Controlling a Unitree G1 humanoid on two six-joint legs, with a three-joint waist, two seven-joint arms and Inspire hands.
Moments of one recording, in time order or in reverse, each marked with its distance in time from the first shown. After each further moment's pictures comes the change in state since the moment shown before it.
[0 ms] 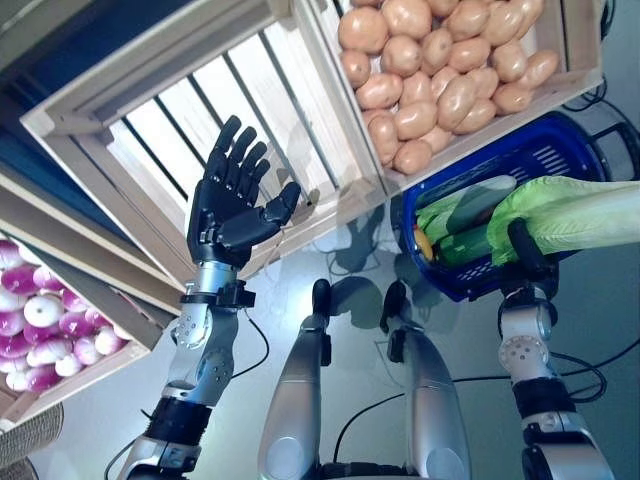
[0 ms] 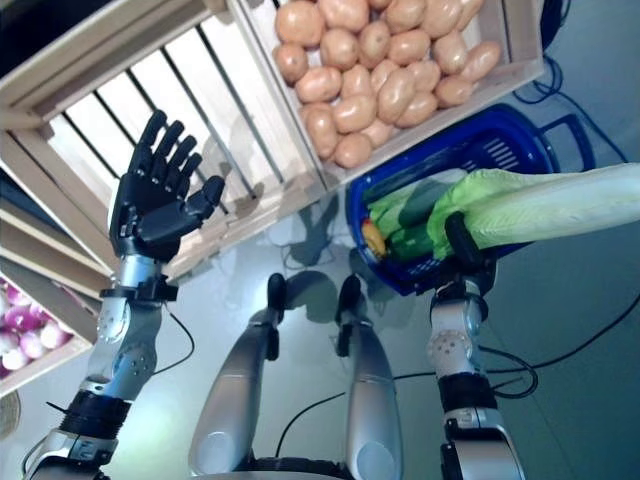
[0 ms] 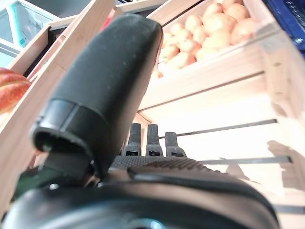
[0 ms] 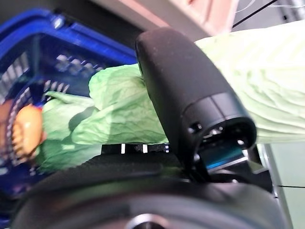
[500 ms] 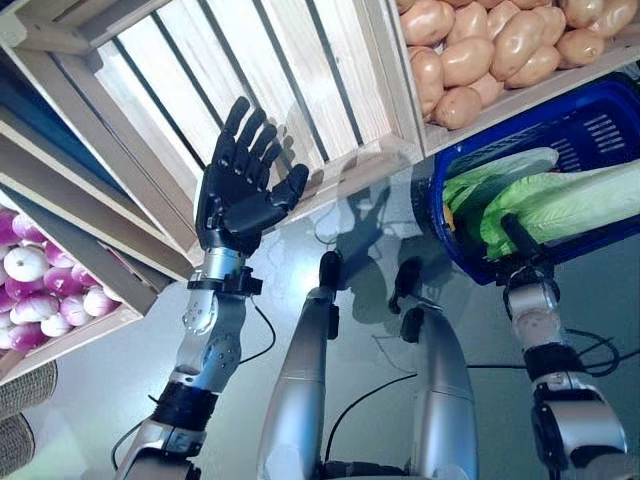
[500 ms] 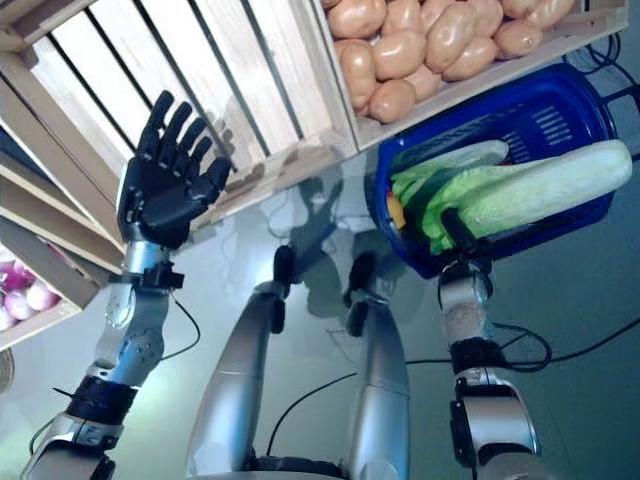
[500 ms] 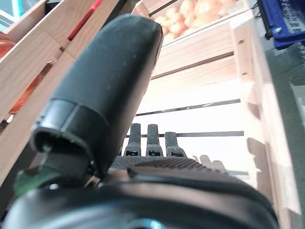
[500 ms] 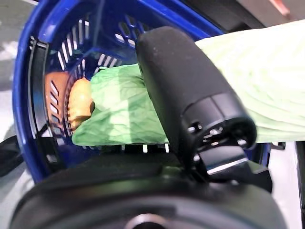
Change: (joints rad) left arm -0.079 0.005 -0.036 0.011 -0.074 0.004 -0.001; right arm -0.215 -0.105 0.013 0.290 0.077 0.181 0.044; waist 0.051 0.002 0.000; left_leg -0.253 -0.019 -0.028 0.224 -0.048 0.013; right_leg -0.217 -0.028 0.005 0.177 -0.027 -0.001
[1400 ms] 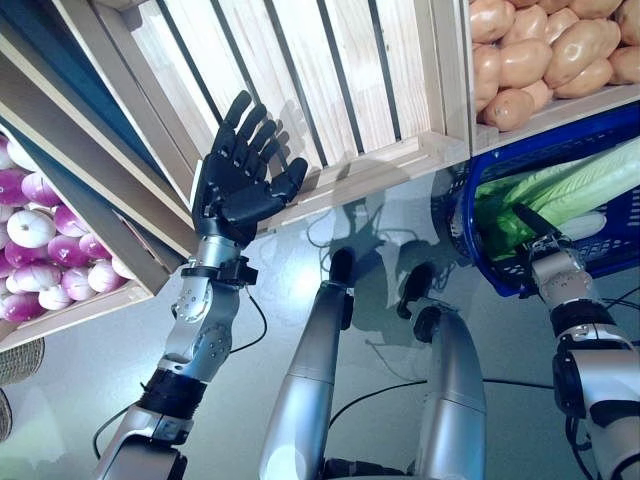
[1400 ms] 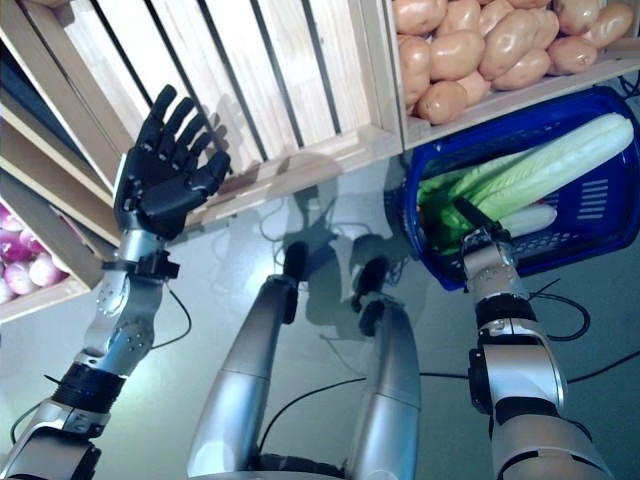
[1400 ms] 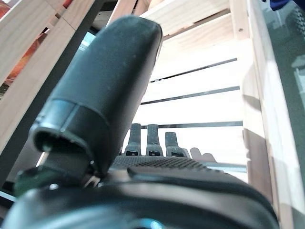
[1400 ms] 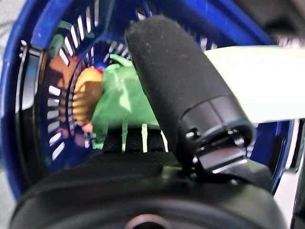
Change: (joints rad) left arm -0.030 0.097 -0.039 0.029 -0.032 0.031 0.045; right arm -0.214 -0.117 0.018 0.277 0.064 0.147 -0.138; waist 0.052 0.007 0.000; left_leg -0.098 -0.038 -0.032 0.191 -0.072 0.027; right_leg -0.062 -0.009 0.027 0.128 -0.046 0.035
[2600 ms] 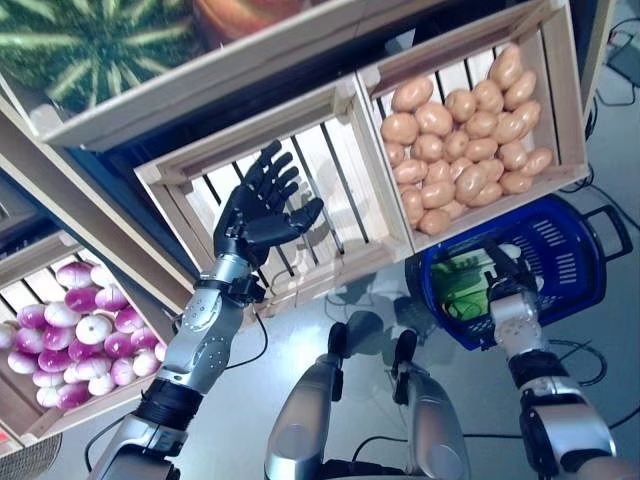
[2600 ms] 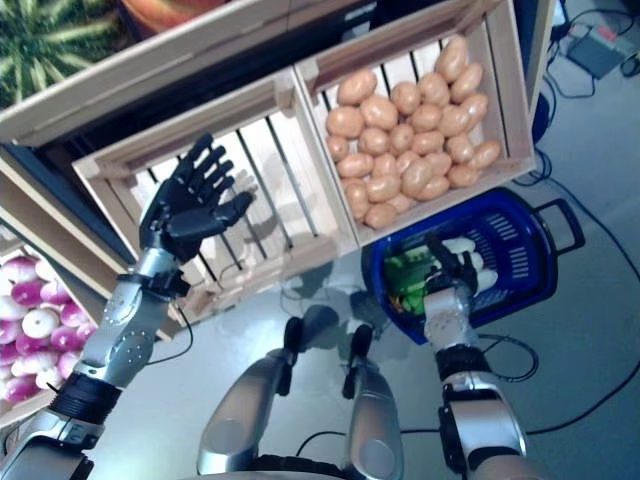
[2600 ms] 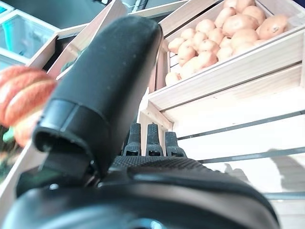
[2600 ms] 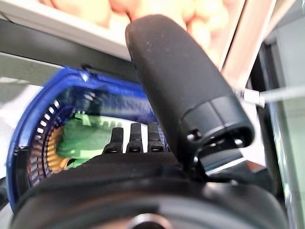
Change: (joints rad) left arm 0.100 -0.005 -0.024 0.001 0.065 0.167 -0.033; right arm 0.429 0.223 0.095 -0.486 -0.195 -0.188 -0.073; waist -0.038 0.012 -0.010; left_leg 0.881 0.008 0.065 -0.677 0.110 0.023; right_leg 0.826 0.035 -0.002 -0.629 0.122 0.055
